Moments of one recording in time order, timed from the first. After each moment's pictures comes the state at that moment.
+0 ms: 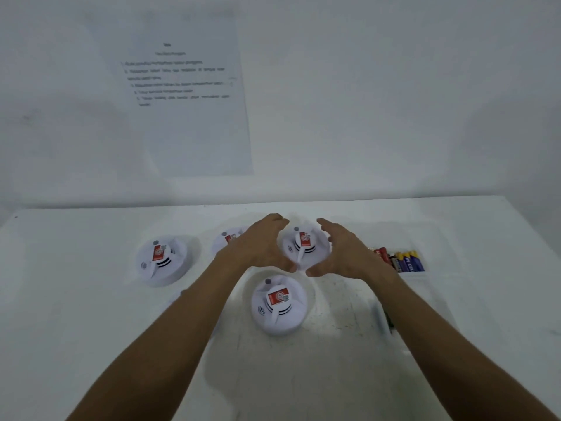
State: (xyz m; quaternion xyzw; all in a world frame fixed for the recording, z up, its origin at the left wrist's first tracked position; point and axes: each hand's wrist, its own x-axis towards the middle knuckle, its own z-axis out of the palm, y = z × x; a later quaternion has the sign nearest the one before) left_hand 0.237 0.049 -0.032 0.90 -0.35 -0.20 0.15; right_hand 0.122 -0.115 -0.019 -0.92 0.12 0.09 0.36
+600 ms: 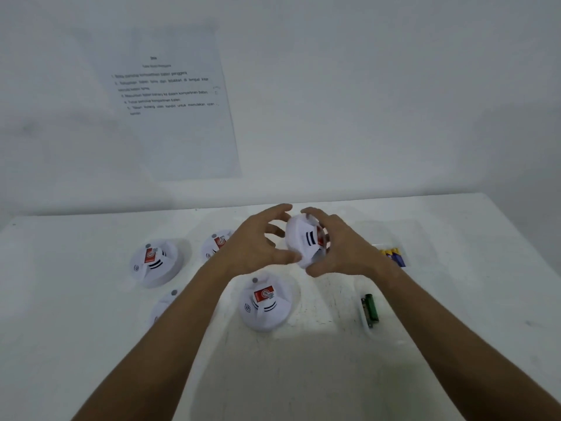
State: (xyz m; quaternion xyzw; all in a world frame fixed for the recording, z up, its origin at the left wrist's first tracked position) left_hand 0.176 0.056 0.016 0.81 -0.32 -0.18 0.46; right_hand 0.091 -0.136 0.002 -0.91 0.04 0.04 0.42
